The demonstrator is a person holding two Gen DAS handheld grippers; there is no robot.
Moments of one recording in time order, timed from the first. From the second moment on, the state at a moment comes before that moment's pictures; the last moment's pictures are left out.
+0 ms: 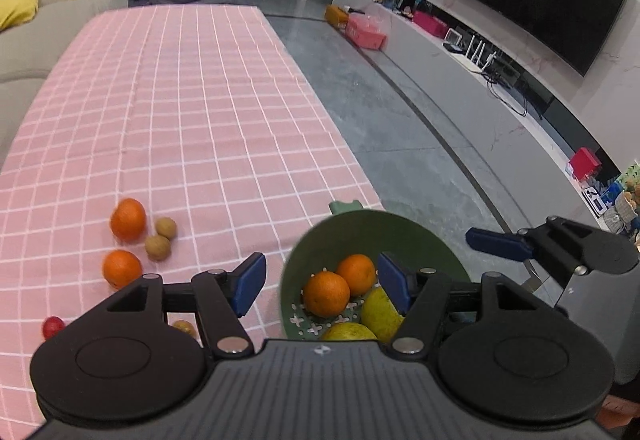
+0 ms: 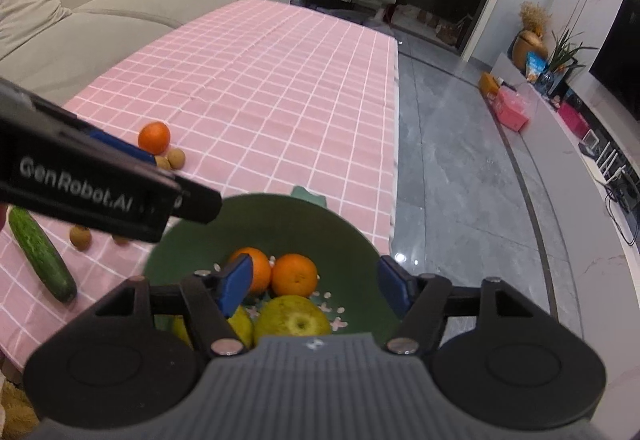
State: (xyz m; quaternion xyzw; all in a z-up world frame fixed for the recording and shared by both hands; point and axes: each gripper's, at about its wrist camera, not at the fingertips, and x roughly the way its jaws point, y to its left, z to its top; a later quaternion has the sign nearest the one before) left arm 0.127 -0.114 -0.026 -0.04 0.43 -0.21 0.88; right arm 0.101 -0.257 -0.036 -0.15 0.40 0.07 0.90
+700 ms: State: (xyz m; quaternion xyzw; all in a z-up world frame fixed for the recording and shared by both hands) left arm 0.095 -0.022 -0.005 -0.03 0.43 -0.12 0.90; right arm 0.079 -0.172 -0.033 -0.10 0.38 0.16 0.90
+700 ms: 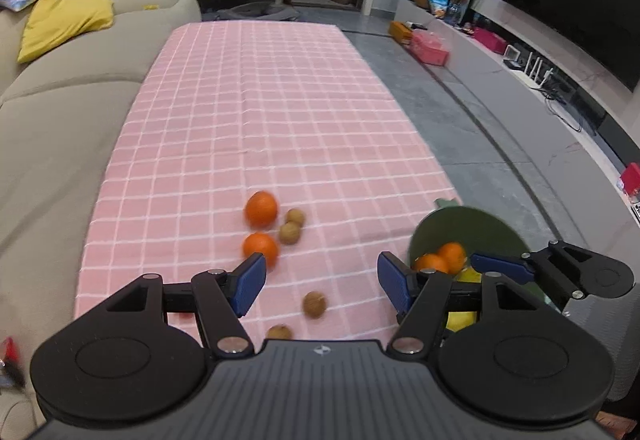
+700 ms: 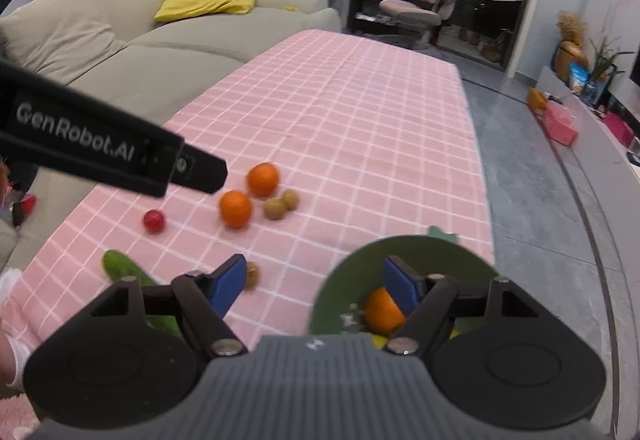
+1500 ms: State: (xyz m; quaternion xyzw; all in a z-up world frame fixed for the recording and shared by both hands) left arm 0.065 0.045 -0.109 -0.07 0.59 -0.08 0.80; right arm 0.061 -0.097 -0.117 -0.17 0.45 0.32 0.81
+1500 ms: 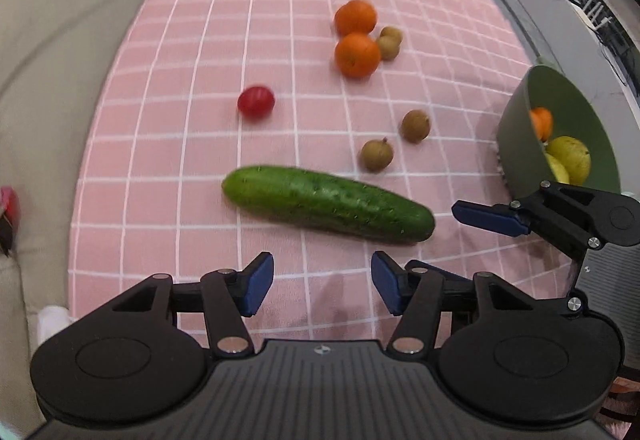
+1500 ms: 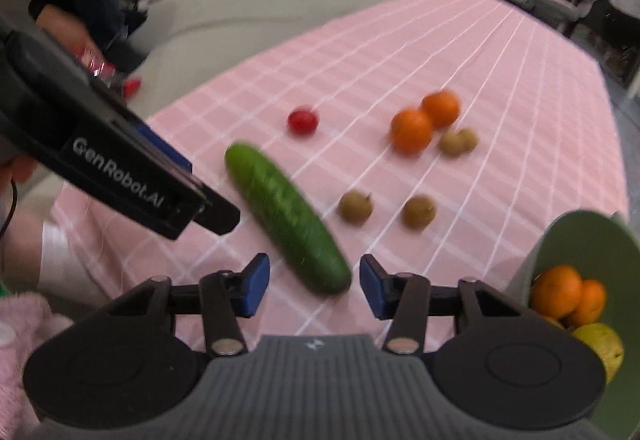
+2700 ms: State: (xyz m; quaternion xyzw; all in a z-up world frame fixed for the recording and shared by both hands) left arm 0.084 0.075 -0.119 -0.07 0.60 0.01 0.80; right arm 0.084 -0.057 -0.129 -0.21 0.37 0.41 0.81
